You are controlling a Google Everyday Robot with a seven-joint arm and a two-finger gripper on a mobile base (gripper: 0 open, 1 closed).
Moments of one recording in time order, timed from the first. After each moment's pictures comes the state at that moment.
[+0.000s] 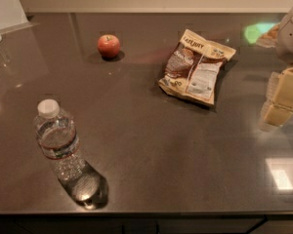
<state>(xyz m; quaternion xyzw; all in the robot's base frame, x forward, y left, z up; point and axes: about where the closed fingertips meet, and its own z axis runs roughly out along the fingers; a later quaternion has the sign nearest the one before) 0.438 -0.217 0.976 -0.60 0.78 -0.03 0.16</state>
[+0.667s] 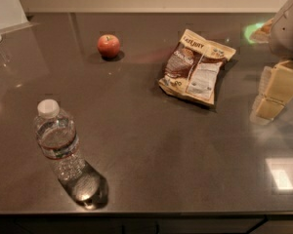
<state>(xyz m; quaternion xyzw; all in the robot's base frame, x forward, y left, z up) 0.450 -0.207 0.978 -0.60 0.78 -0.02 0.17</state>
